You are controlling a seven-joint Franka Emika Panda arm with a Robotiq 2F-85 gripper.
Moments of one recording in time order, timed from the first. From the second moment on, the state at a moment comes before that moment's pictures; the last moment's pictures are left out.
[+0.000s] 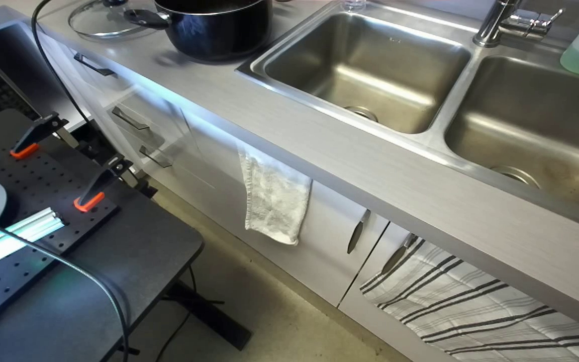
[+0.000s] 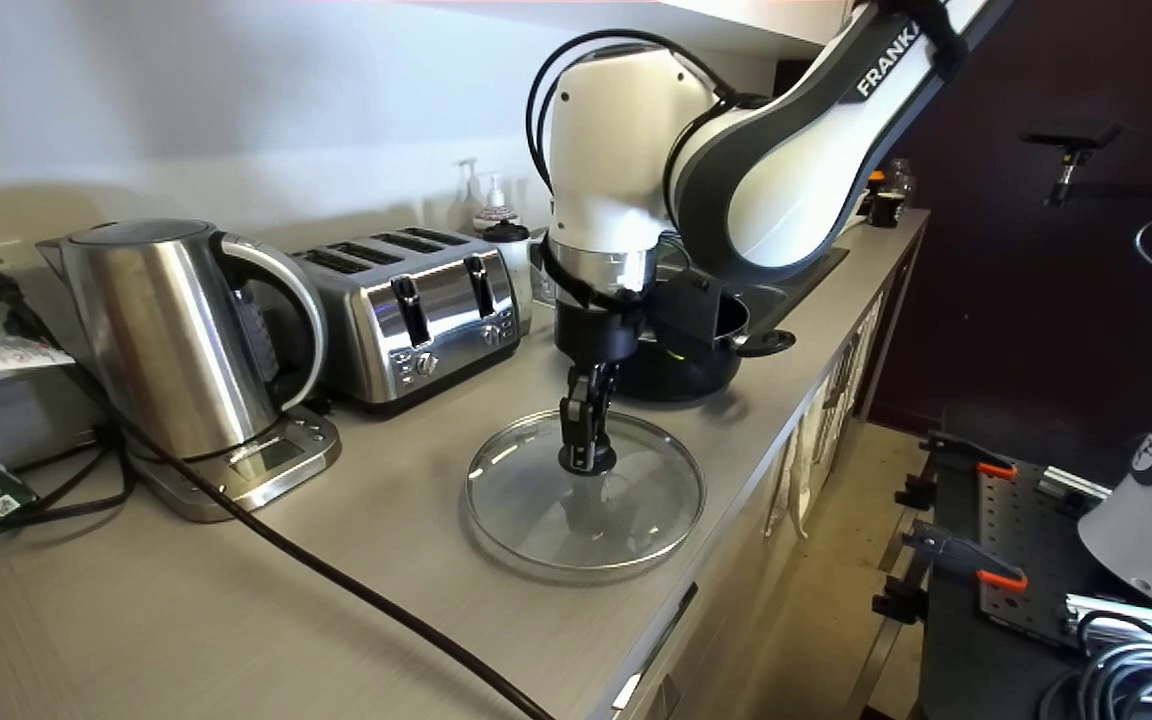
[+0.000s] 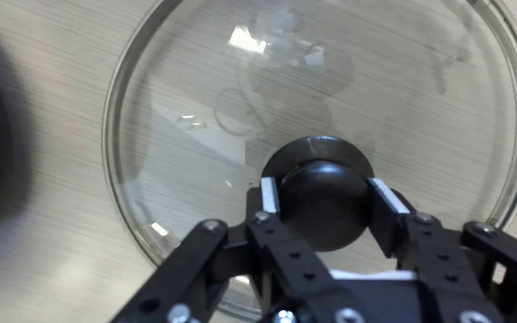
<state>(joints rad) 0.28 0.32 0.19 -2.16 -0.22 2.54 0.31</state>
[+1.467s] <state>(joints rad) 0.10 -0.18 0.18 -2.27 -0.13 2.45 0.28</state>
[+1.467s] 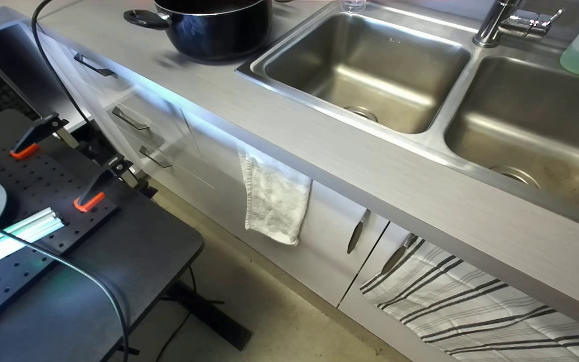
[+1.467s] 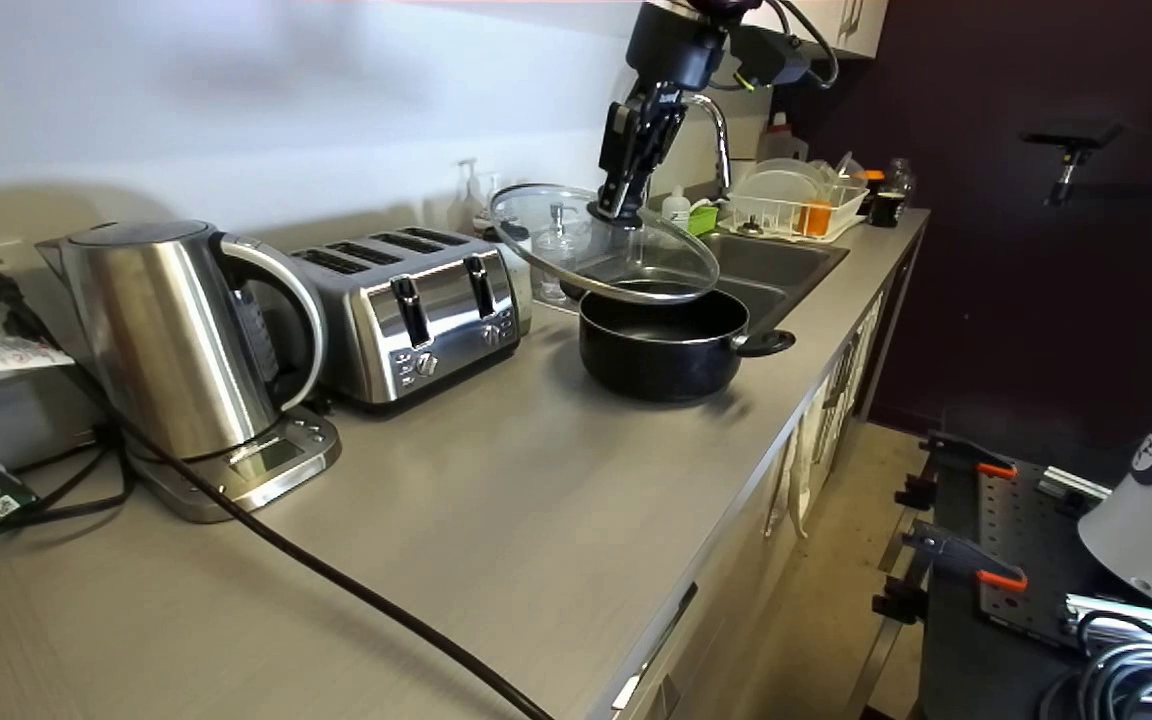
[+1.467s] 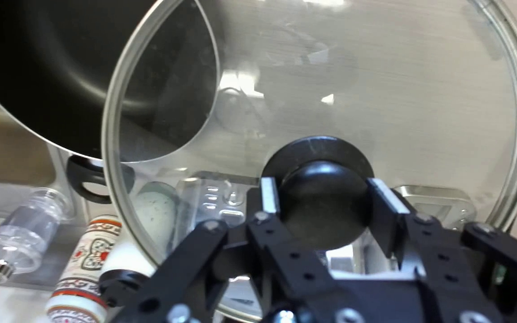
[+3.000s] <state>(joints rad) -0.04 0.04 0.06 -2.08 -0.20 2.29 0.55</state>
